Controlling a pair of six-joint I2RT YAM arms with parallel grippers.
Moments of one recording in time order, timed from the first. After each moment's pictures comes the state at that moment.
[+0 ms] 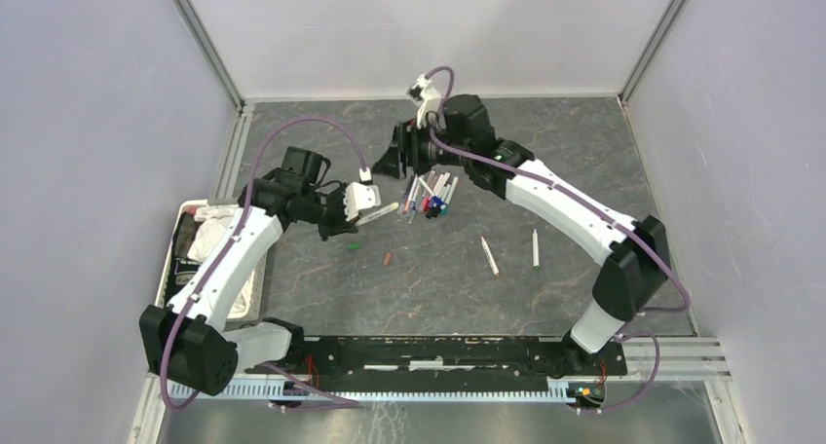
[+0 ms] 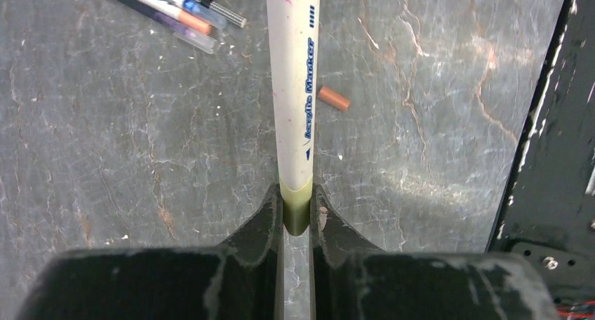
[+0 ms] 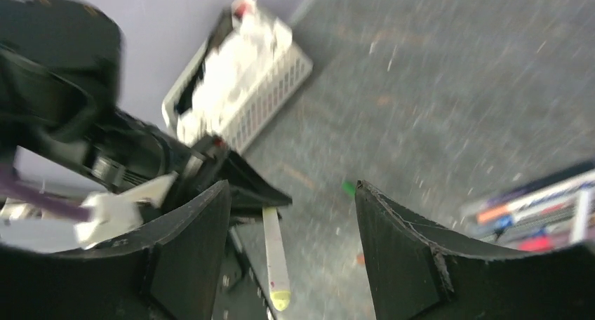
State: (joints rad) left arm -0.29 1.20 1.10 -0.94 0.60 0.95; right arm 0.72 1.63 1.52 -0.14 -0.39 0.48
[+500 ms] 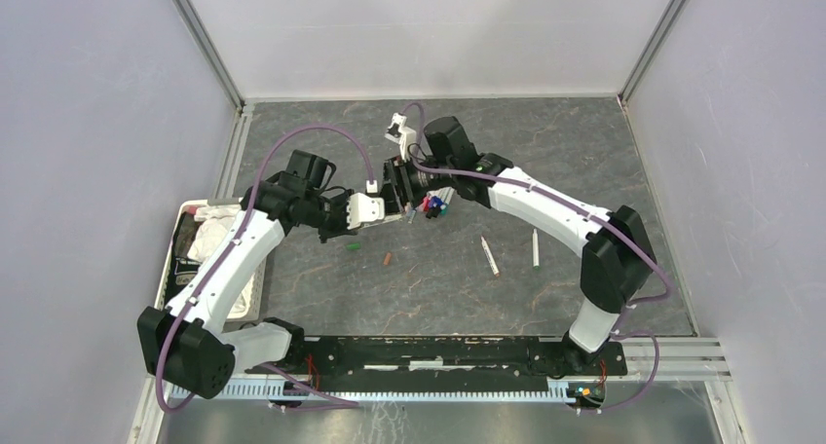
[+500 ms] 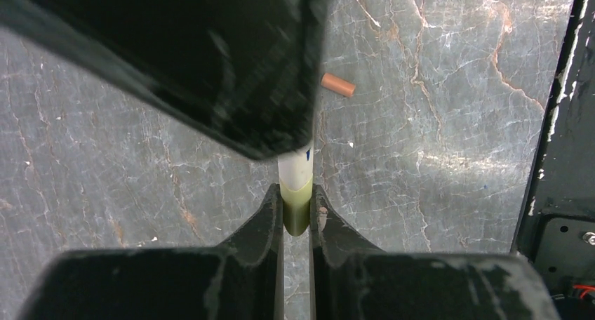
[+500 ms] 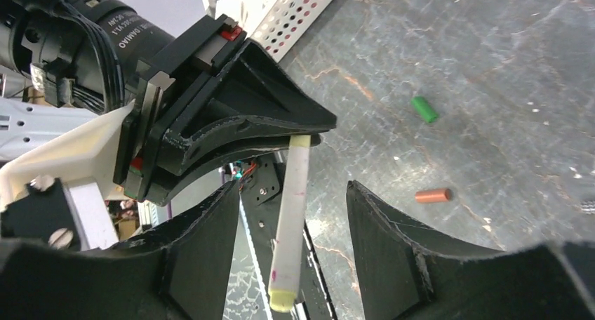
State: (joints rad) left arm -0.35 1.19 1.08 -0.97 0.52 1.09; right arm 0.75 1.72 1.44 -0.24 -0.70 0.45
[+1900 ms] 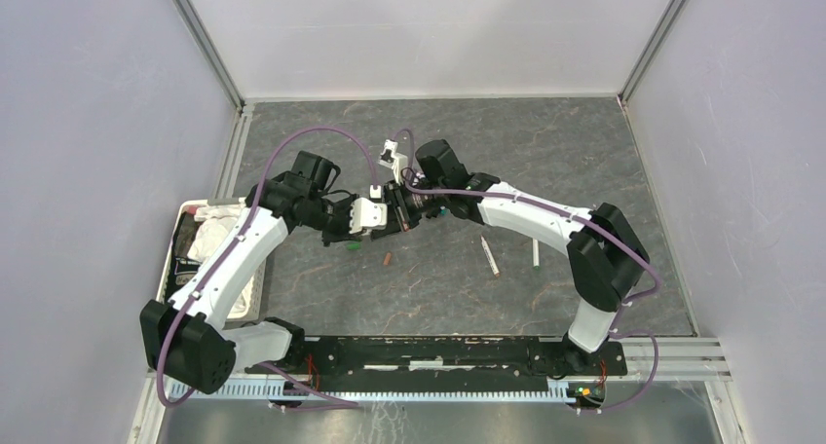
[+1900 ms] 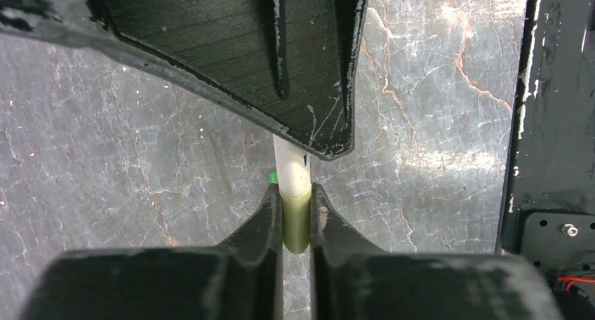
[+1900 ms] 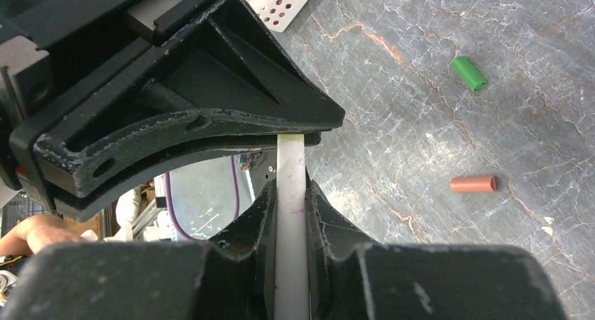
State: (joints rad) left arm -0.37 1.21 1.08 -1.00 0.58 1.14; right arm 0.80 1.76 1.31 -0.11 -0.77 0.49
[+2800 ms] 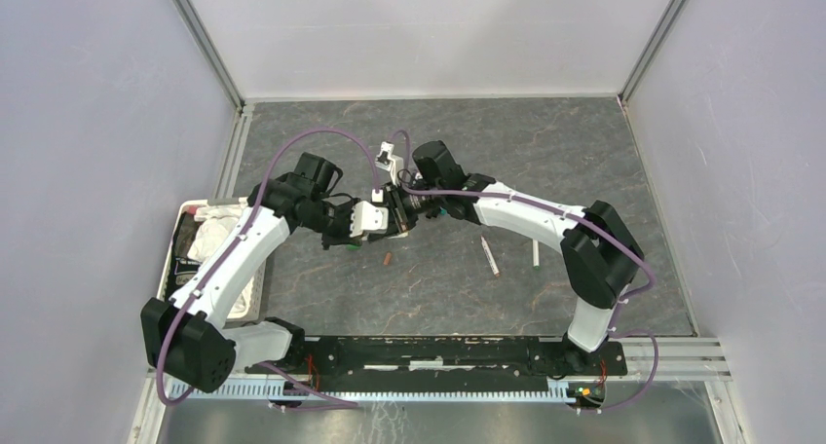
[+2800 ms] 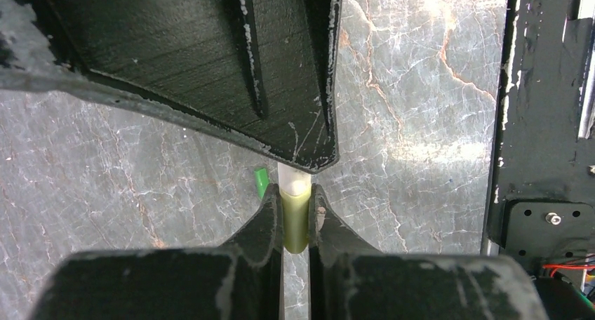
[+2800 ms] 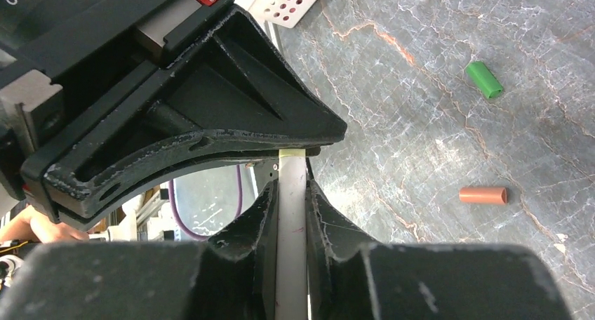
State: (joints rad) left arm -0.38 1.22 1.08 -1.05 0.57 1.15; right arm 0.81 1.79 1.31 -0.07 -0.81 0.50
